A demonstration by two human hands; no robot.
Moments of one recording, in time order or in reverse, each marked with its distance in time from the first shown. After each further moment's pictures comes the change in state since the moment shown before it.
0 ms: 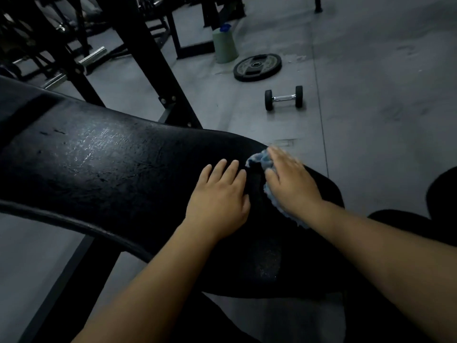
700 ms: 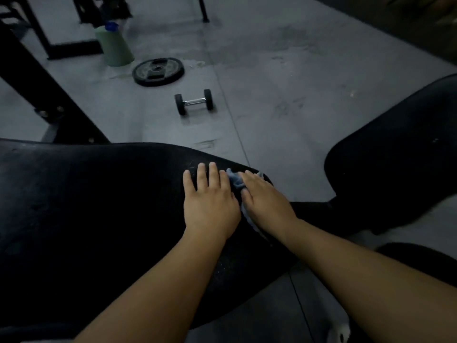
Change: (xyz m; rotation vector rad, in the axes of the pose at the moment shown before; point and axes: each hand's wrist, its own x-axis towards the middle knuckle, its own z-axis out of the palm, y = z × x) left_hand 0.045 0.062 0.021 -0.018 -0.060 0.136; right_hand -0.064 0.017 -0.012 -0.089 0.001 0.302
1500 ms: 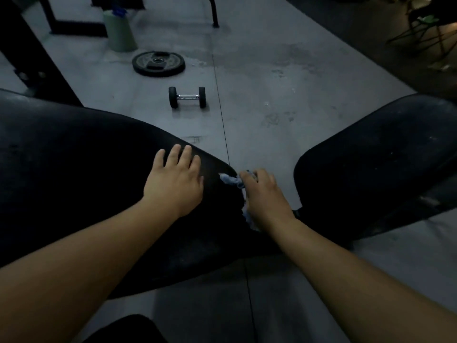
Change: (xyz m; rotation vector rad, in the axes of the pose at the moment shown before) left_hand 0.010 0.015 0.009 -0.014 0.089 0.004; right_hand -0.031 0.062 -0.049 -0.352 -0.075 -0.038
